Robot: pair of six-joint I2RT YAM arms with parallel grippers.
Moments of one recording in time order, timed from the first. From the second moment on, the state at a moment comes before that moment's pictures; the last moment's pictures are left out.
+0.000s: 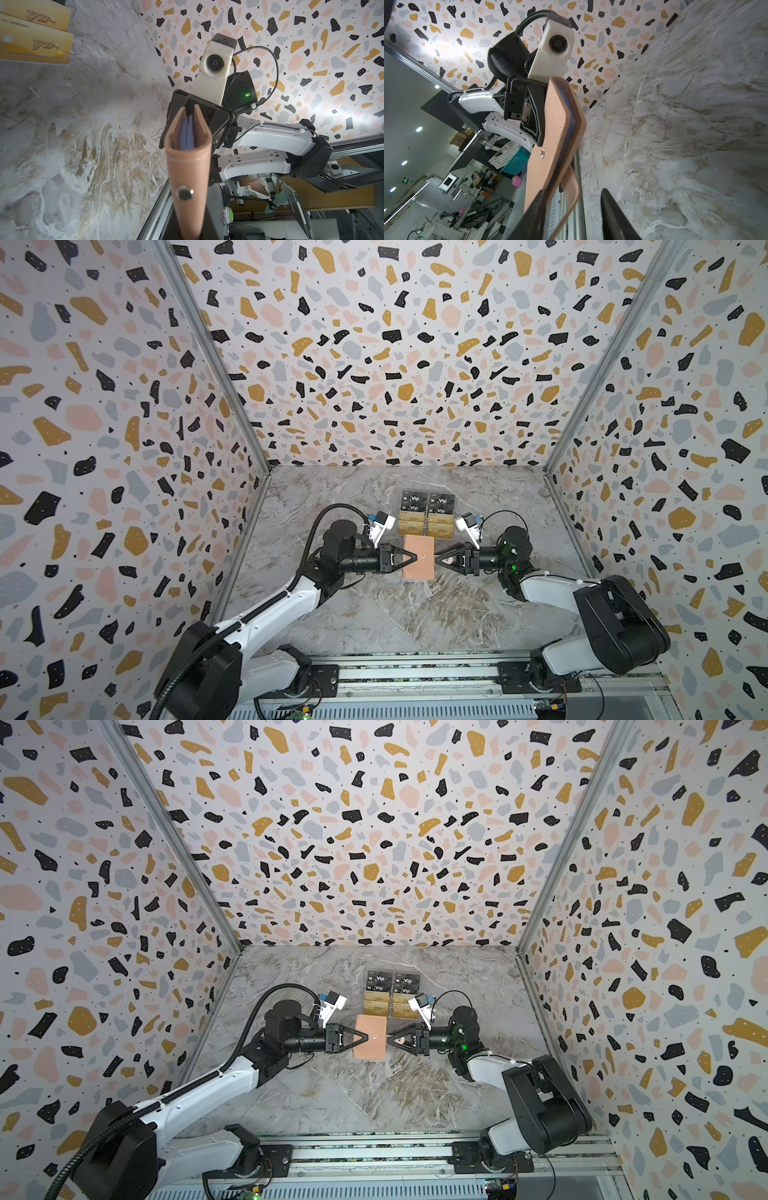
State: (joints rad) left arm -0.54 1.18 0.65 0.23 0.89 -0.87; right arm 0.39 1.45 0.48 0.98 -1.24 0.78
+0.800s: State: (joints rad) left arm -0.54 1.16 0.63 0.25 0.92 -0.88; right arm 0.46 1.70 0.47 1.48 -1.27 1.14
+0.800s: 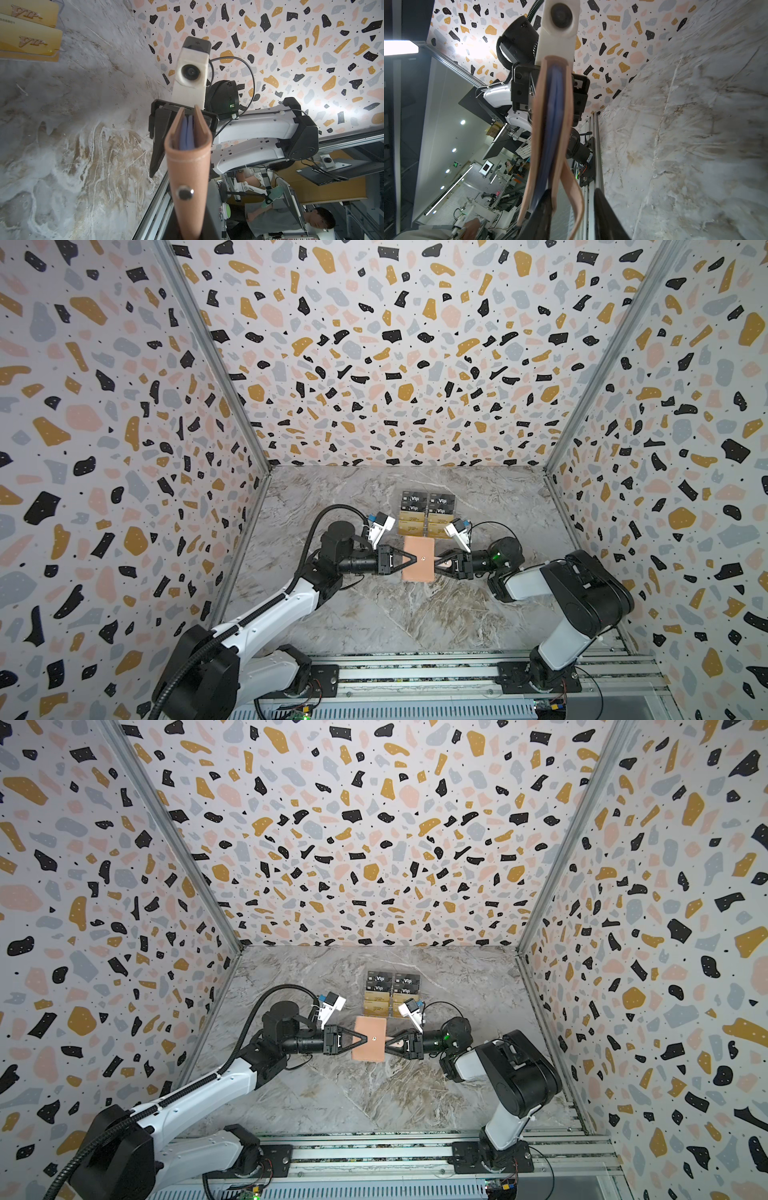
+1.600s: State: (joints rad) left arm -0.52 1.17 0.63 0.25 0.91 -0.88; right arm 0.47 1.69 0.48 1.49 -1.26 1.25
